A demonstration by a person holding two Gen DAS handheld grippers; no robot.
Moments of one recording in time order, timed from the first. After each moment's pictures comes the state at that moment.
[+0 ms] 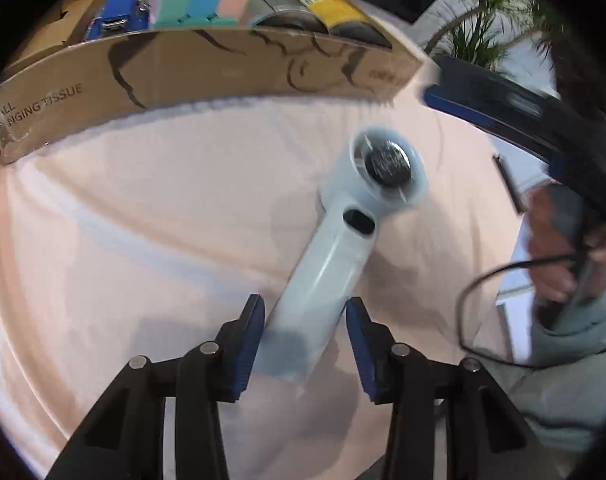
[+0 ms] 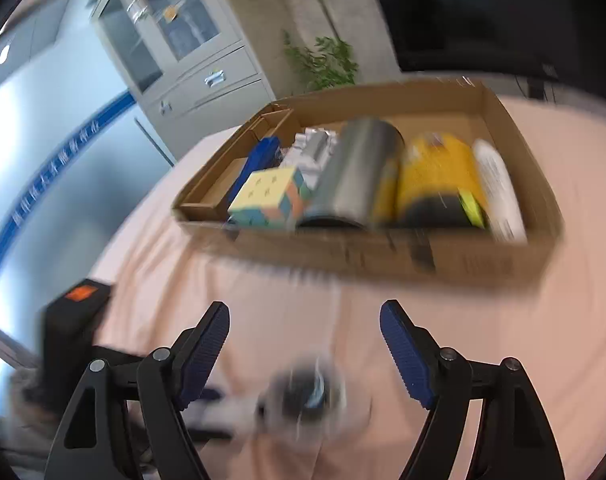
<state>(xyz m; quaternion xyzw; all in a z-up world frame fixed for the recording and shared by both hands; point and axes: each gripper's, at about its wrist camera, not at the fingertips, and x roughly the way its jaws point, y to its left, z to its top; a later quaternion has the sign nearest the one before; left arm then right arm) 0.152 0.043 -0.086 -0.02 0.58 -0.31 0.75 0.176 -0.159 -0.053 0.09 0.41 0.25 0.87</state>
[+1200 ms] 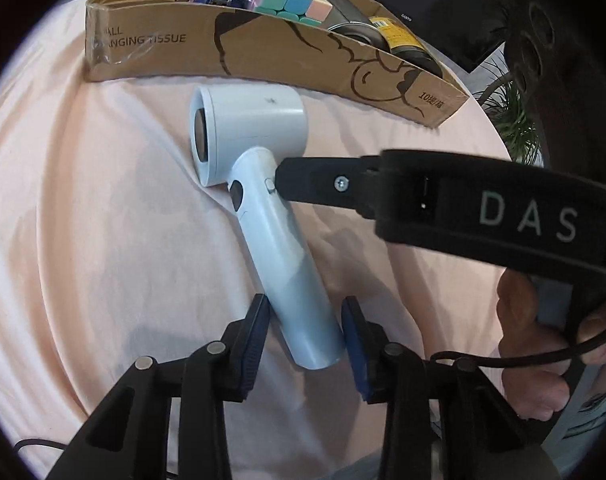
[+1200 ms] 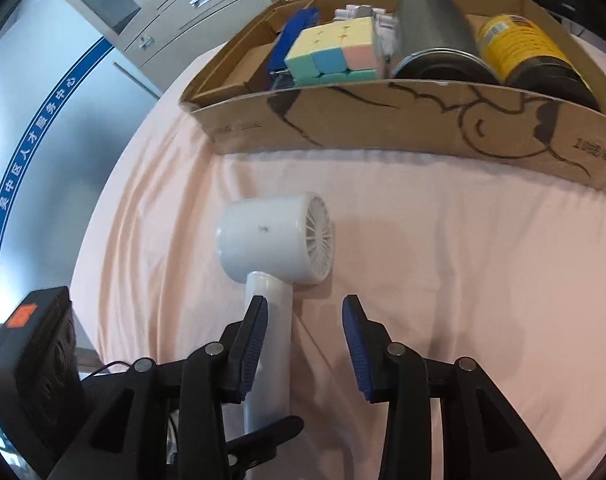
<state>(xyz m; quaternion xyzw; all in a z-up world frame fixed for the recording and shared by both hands) 0.080 0.102 -0.085 -0.11 0.56 -0.20 0.80 0.170 -0.057 -0.105 0.06 0.54 0.23 0.80</state>
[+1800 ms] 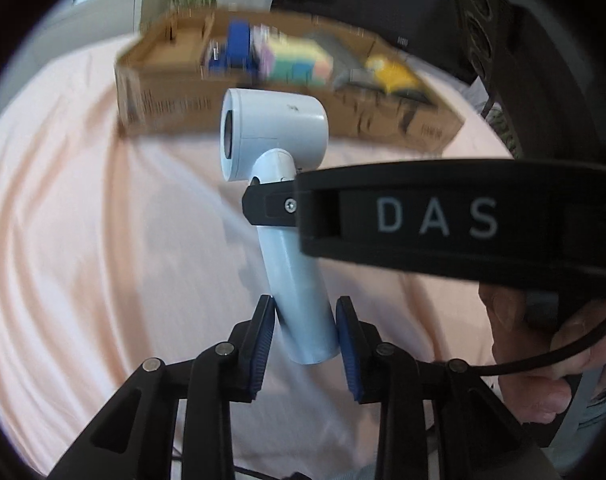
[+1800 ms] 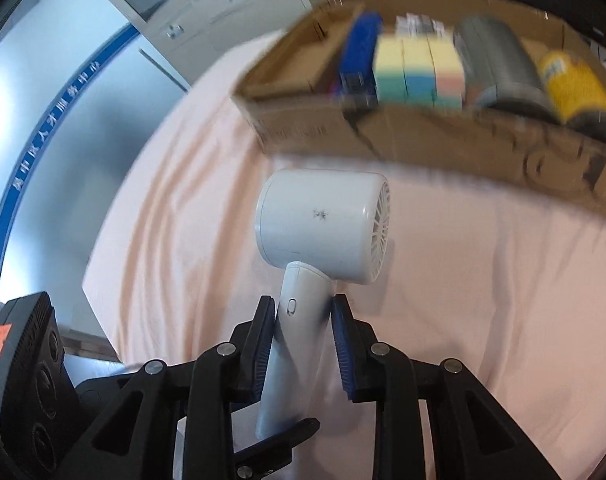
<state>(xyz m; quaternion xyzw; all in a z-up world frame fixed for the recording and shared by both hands) 0.085 0.106 -0.045 -0.06 0.49 -0.18 0.85 0.167 -0.023 -0.077 0.06 0.52 0.27 0.81</state>
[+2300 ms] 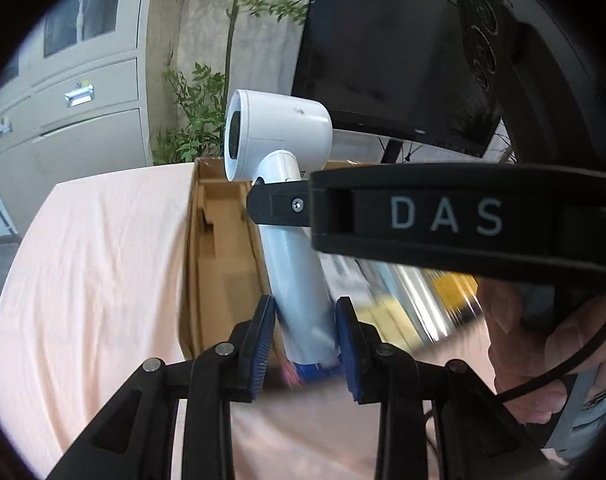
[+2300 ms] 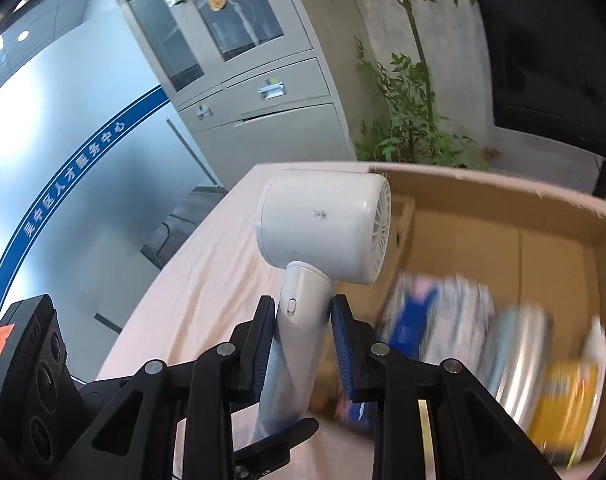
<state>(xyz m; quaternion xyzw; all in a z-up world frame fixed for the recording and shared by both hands) 0.277 0.163 0.066 -0.04 0.39 -0.17 0.90 0.336 0.034 0.072 0.04 0.41 0.30 0.86</state>
